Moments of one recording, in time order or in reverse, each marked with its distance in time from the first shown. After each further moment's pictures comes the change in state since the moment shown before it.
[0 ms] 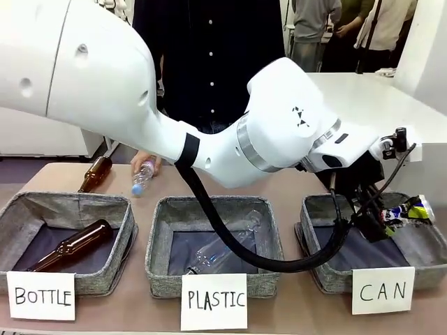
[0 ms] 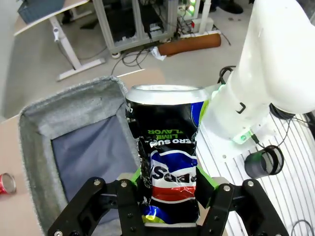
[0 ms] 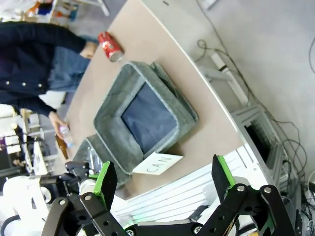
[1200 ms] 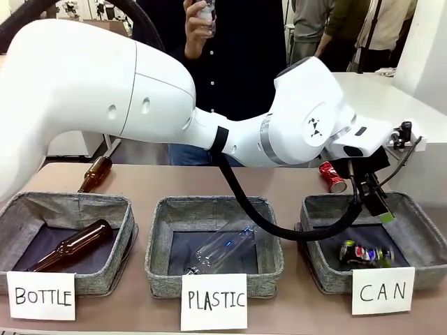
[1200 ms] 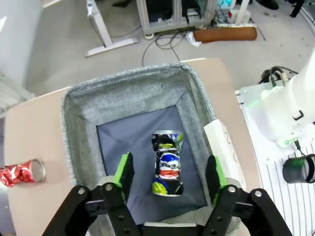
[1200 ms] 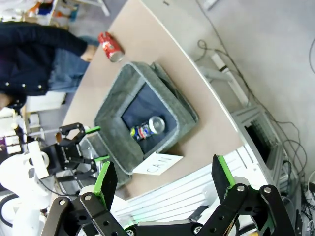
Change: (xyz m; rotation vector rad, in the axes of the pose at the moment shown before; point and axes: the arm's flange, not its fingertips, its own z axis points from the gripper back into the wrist) left arm 0.001 0.078 -0.020 0.132 0.095 0.070; right arm 0.000 0.000 0.000 0.001 -0.001 0.000
